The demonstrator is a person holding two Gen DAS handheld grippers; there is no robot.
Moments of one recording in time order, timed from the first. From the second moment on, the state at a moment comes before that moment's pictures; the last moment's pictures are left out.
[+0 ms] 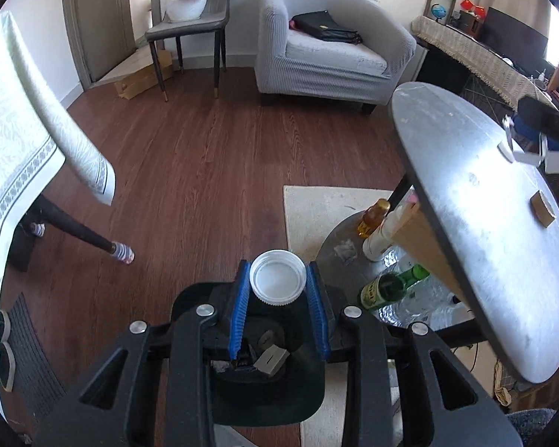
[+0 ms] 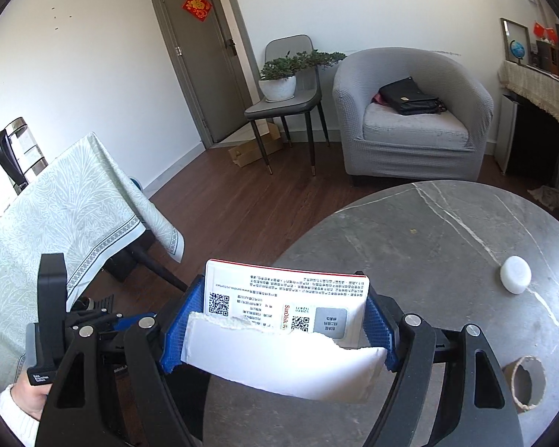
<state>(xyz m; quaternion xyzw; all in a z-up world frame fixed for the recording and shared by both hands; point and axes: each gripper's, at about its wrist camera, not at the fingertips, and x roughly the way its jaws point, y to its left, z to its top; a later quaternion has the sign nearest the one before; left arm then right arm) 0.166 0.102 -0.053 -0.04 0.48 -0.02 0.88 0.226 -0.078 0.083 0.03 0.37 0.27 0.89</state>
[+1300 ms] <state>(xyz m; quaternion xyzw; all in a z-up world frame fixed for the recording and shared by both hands) 0.129 0.204 -0.222 -0.06 0.65 0.00 0.76 0.222 0.112 0.018 -0.06 0.45 0.36 0.82</state>
